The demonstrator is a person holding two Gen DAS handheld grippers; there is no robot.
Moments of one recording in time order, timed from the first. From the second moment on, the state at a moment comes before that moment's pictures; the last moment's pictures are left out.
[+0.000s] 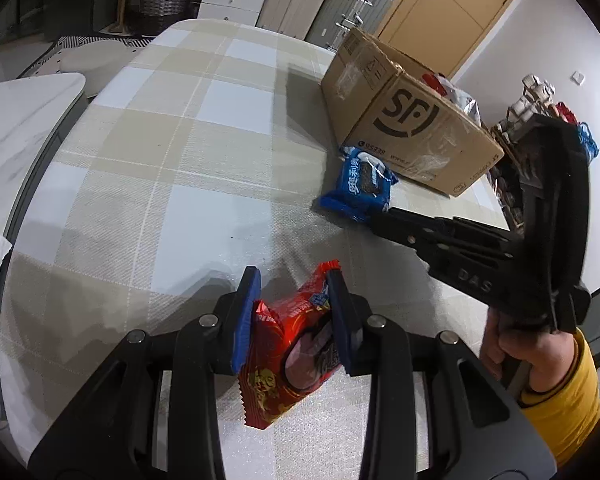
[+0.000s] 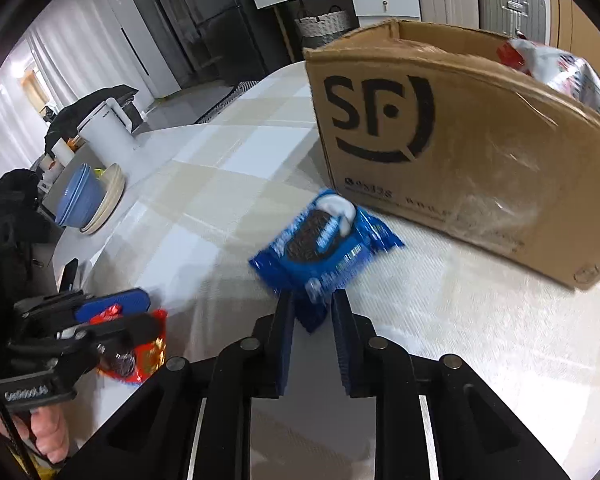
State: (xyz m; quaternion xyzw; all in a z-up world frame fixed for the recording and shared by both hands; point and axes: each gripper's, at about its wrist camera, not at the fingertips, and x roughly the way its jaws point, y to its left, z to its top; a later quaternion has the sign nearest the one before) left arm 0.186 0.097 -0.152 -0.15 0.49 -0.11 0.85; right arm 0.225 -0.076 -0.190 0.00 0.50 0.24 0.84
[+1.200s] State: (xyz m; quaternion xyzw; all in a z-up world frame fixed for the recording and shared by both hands) left arm 0.180 0.089 -0.143 -0.13 0.49 -0.12 0.85; right arm 0.221 -0.072 -0.147 0.02 0.46 0.23 0.86
